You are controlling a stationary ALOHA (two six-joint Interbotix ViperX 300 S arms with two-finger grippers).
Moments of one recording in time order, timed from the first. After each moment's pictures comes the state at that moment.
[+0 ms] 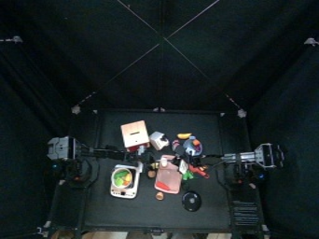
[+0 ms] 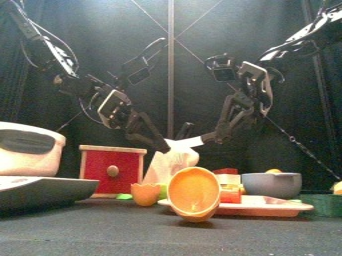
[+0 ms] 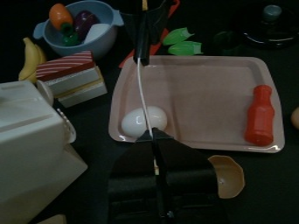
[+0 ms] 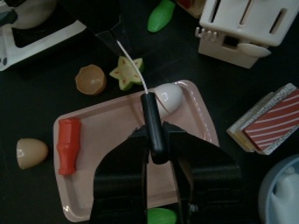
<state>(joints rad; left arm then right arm) 0.14 0.05 0.79 0.43 -0.40 -0.14 -0.12 -0.22 0.82 -0.63 0.17 0.98</state>
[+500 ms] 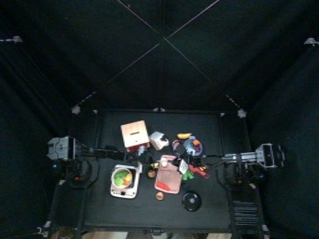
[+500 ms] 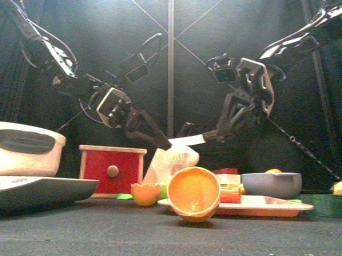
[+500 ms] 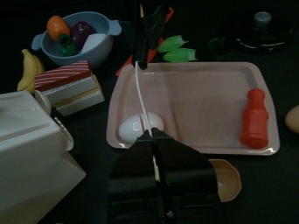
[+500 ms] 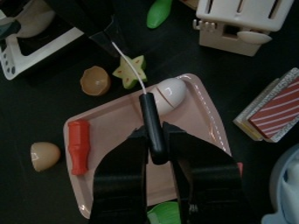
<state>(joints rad) 0.14 0.05 0.80 0.44 -0.44 -0.15 -0.11 -0.24 0.81 -0.53 0.21 0.98</state>
